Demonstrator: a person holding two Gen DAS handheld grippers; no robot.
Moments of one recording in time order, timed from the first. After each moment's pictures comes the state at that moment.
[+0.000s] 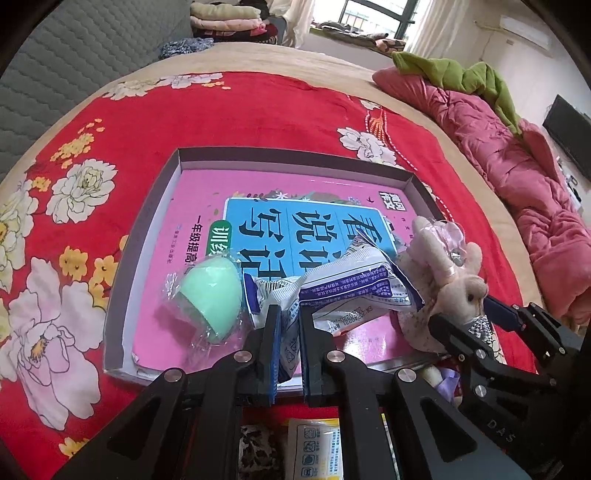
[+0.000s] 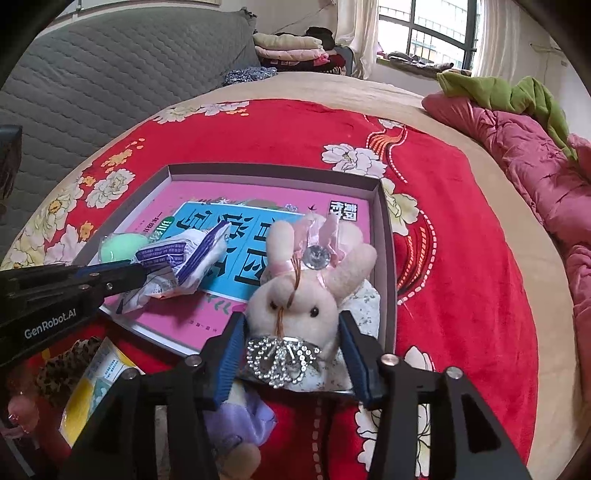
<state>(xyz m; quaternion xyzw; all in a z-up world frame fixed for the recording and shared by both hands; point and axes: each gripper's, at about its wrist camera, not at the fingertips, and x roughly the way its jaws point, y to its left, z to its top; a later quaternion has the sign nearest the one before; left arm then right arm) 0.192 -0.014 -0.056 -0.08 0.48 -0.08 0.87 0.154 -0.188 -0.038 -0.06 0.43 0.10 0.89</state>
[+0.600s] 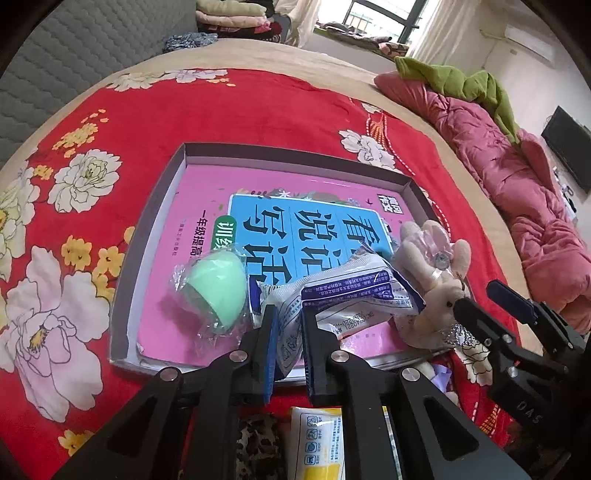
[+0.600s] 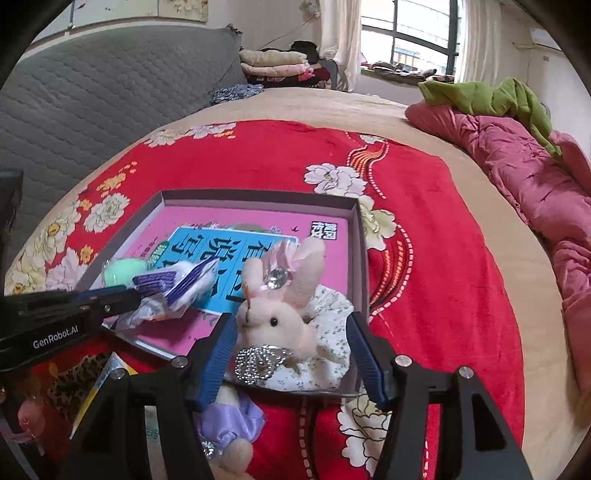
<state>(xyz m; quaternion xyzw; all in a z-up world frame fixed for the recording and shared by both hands) 0.186 -0.004 -0.052 -0.10 0.48 -0.09 0.86 0.147 -0.202 -0.016 -0.04 0.41 0.08 0.91</state>
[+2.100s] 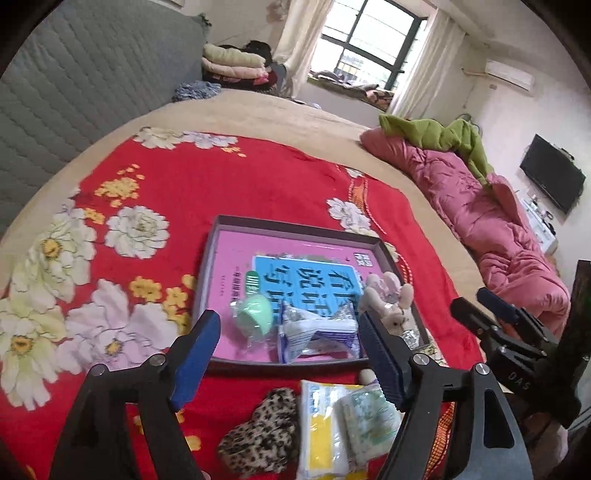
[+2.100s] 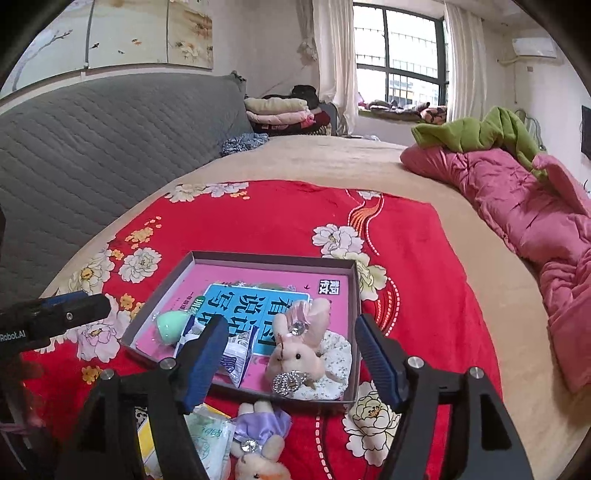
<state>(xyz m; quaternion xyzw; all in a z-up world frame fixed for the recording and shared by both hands) 0.117 0.051 0.043 -0.12 0.39 -0.09 0.91 0.103 -0.200 0.056 -0.01 0.33 0.09 0.94</state>
